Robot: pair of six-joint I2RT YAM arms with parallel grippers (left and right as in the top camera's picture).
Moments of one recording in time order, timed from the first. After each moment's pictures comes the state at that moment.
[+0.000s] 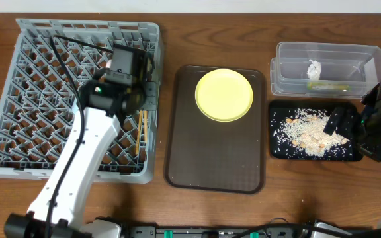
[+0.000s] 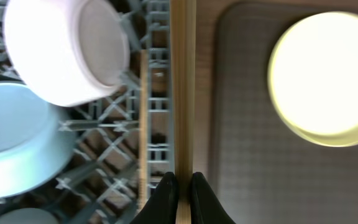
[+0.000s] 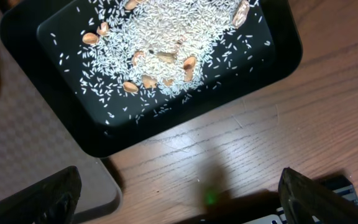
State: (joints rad) left arm -0.23 1.48 1.33 -0.94 -0.04 -0.19; right arm -0.33 1.40 1.30 -1.35 -0.06 0.24
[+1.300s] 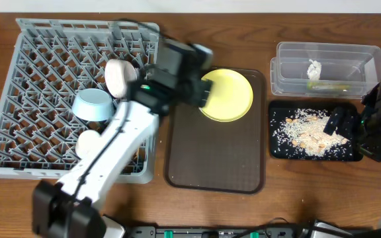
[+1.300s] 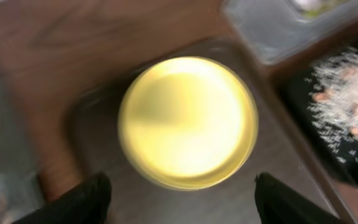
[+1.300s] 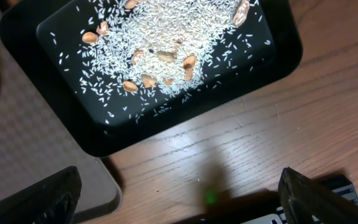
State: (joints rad) left arm -0.53 1.62 1.37 -0.58 0.12 -0.01; right arm -0.33 1.40 1.30 -1.35 -0.06 0.24
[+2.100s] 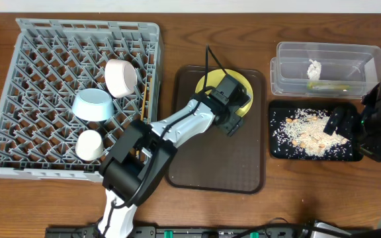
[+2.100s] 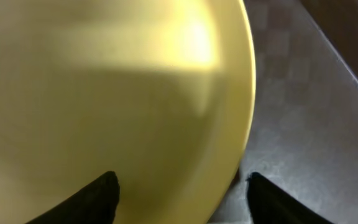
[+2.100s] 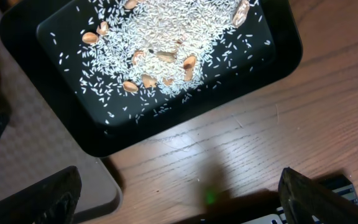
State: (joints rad) left arm -0.70 2.07 1.37 -0.46 0.12 0.06; right arm -0.33 1.40 1.30 -1.35 -0.06 0.24
